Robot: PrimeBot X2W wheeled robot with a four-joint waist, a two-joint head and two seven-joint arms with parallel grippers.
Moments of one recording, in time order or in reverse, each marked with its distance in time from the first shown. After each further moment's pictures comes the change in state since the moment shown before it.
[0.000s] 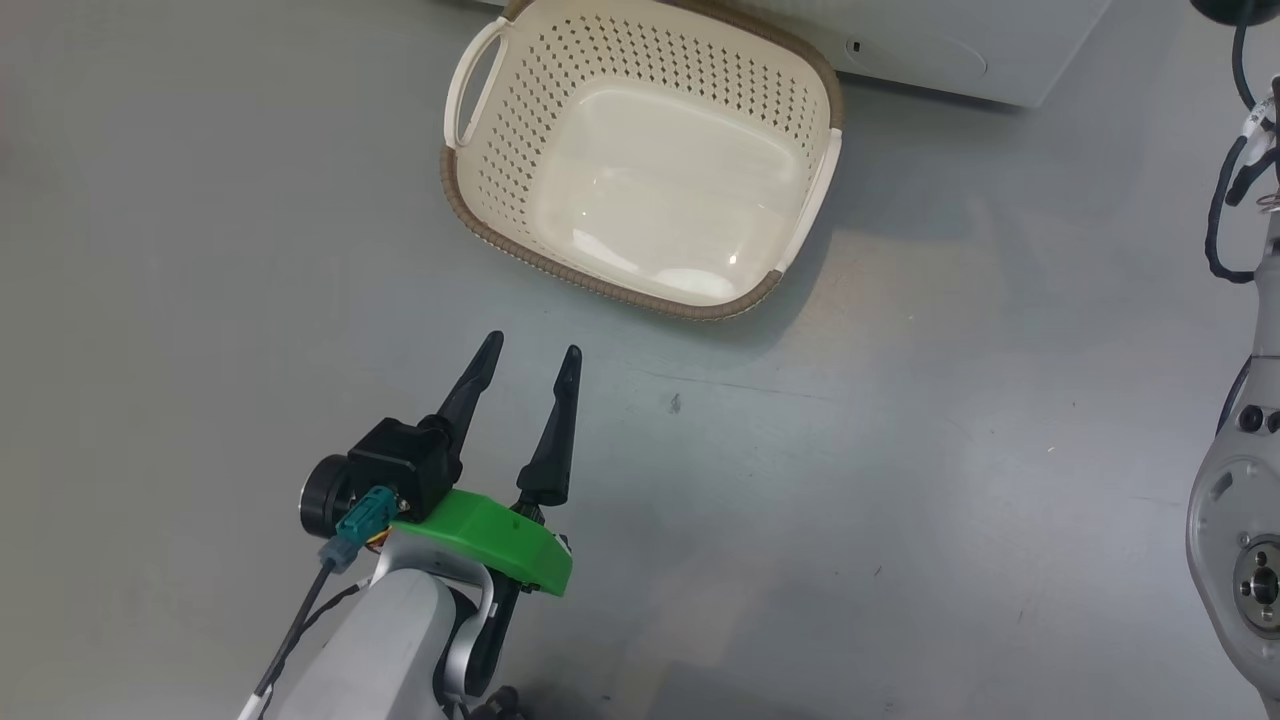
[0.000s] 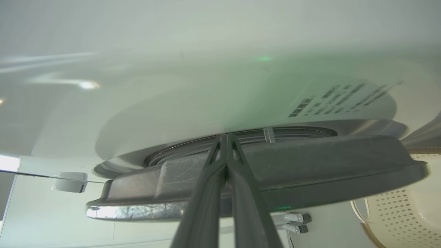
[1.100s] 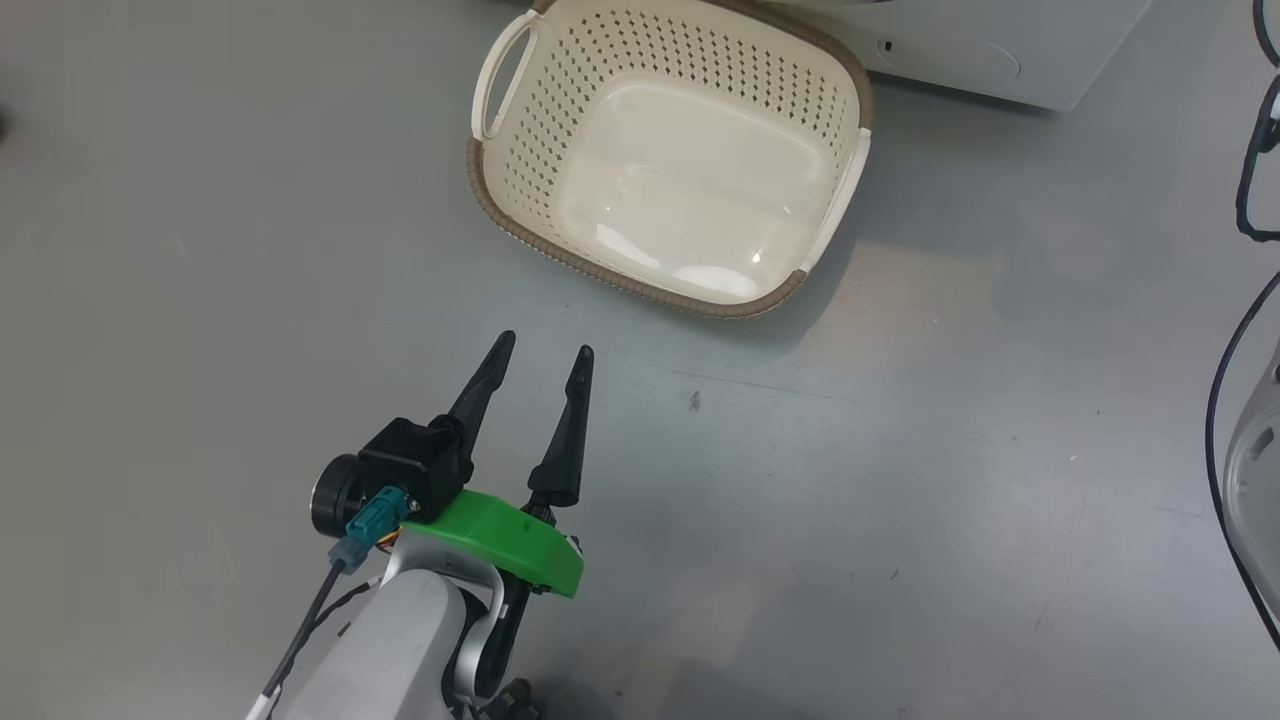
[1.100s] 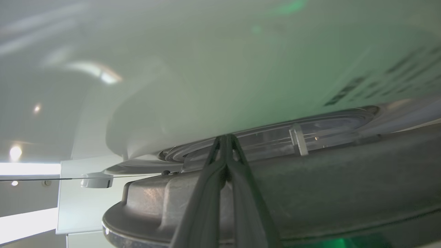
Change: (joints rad) left arm -0.005 -0.001 -0.027 -0.012 -0.019 0.016 0.000; right arm -0.119 -0.021 -0.020 0.225 0.129 0.000 0.069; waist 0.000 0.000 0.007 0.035
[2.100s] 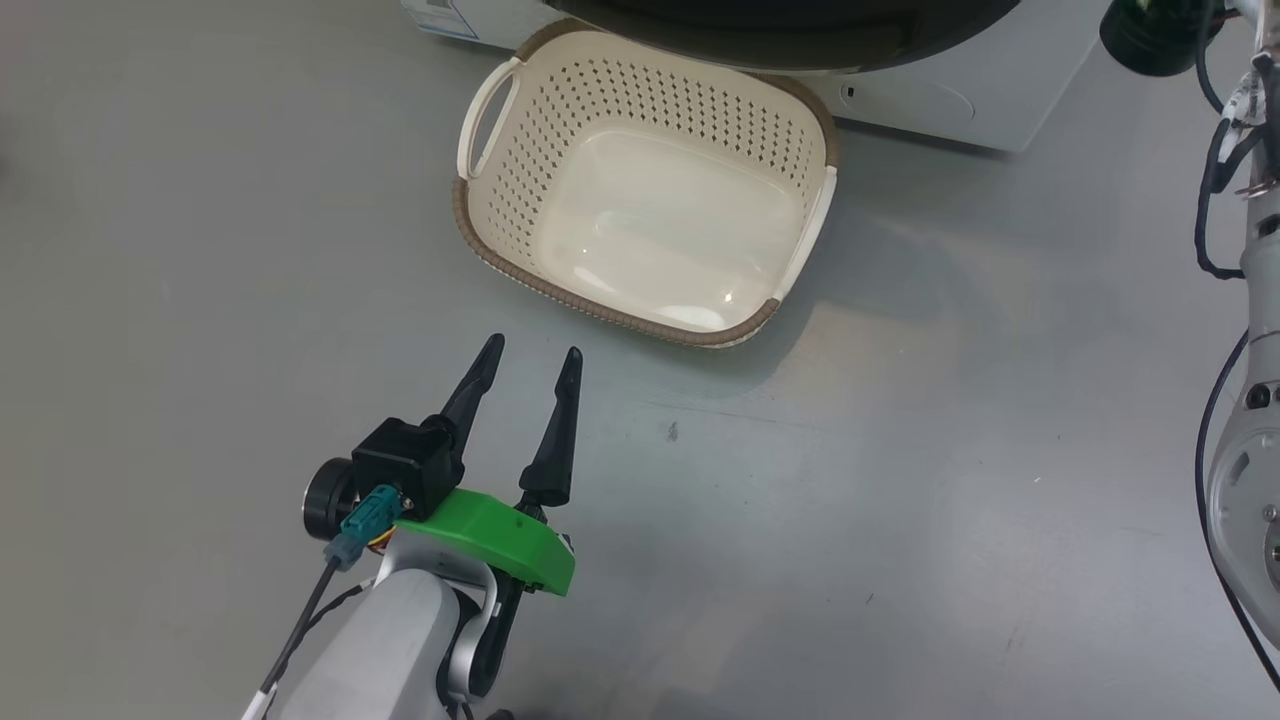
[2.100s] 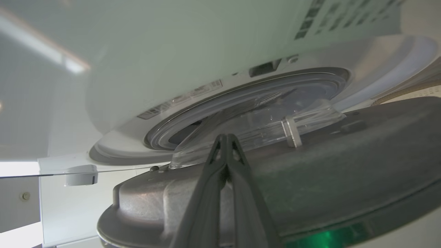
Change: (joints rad) left arm -0.001 0.000 0.013 0.023 0.003 0.001 0.000; right arm 0.027 0.006 0.026 0.070 0.002 0.000 0.031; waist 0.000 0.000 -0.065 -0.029
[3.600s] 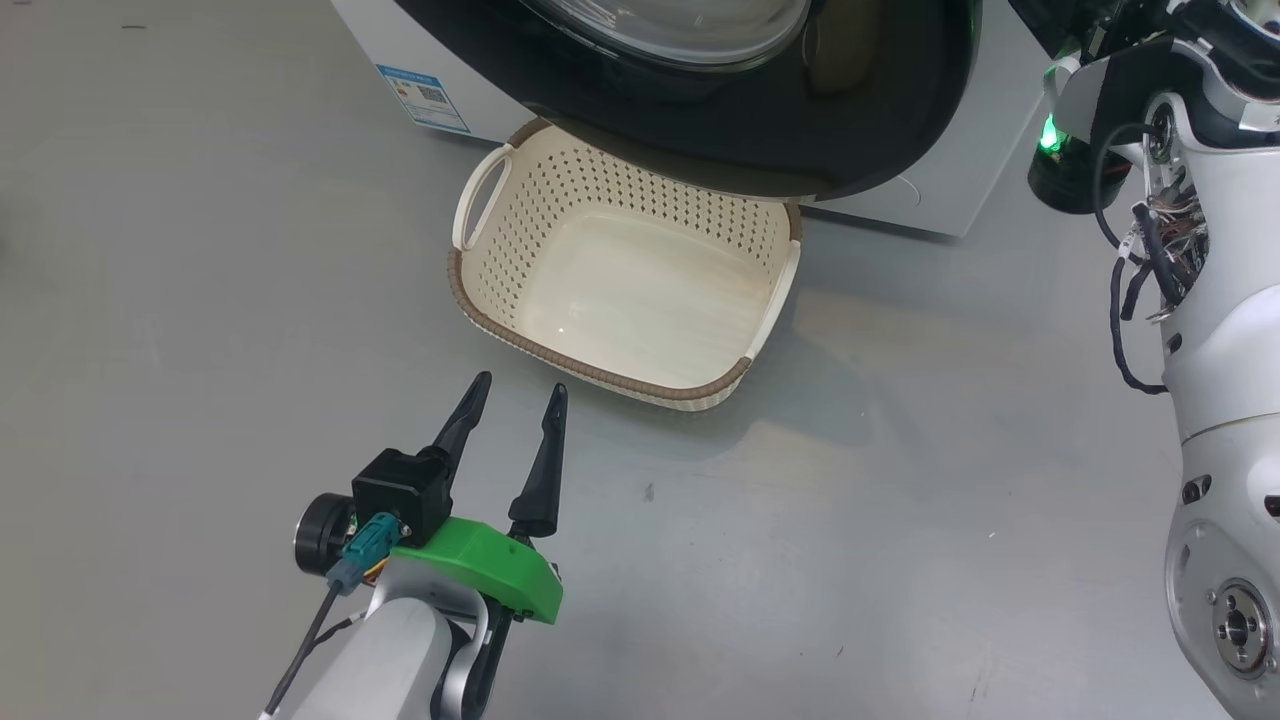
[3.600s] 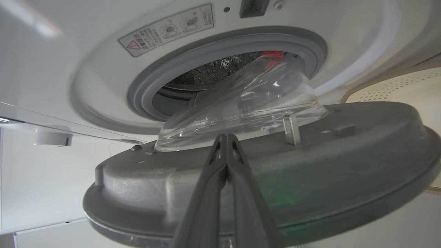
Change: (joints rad) left arm 0.044 0.001 0.017 0.034 0.027 -0.001 0.000; right arm 0.162 0.016 0.072 0.038 0.035 0.057 -0.003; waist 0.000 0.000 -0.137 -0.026
